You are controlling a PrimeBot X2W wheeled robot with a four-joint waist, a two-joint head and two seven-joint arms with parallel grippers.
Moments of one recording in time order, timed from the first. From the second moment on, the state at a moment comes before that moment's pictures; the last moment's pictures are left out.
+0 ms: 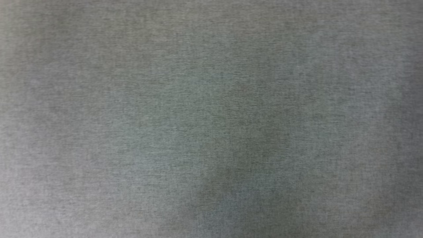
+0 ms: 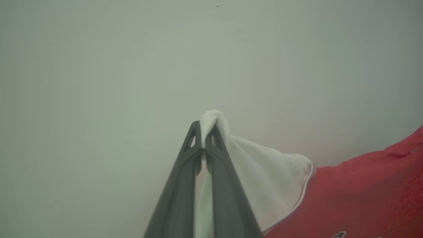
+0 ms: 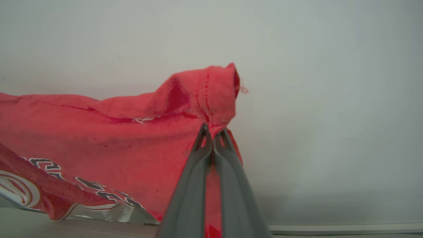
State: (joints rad) left arm -1.82 0.52 -0.55 0.60 -0.61 -0.12 -0.23; right arm -1.51 -0.22 -0.12 0.50 0.30 0.13 0.30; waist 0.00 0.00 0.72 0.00
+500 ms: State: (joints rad) left arm -1.06 0.51 -0.59 0.38 -0.69 -0.09 -0.26; right arm -0.98 -0.32 0.15 0.51 0.52 0.13 0.28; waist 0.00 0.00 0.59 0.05
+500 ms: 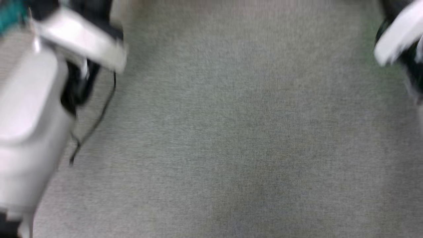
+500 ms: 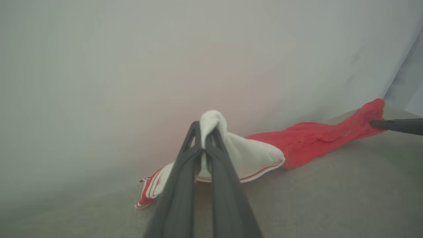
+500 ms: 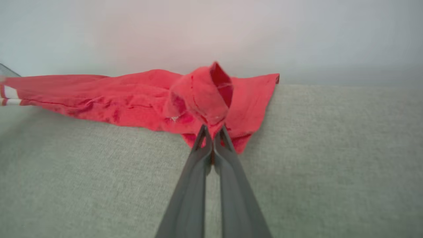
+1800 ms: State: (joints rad) left arm 0.05 0.86 -0.73 -0.26 -0.97 0.11 -0.03; right arm 0.07 -0.44 -0.02 0.01 0.72 0.13 0.48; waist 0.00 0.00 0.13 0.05
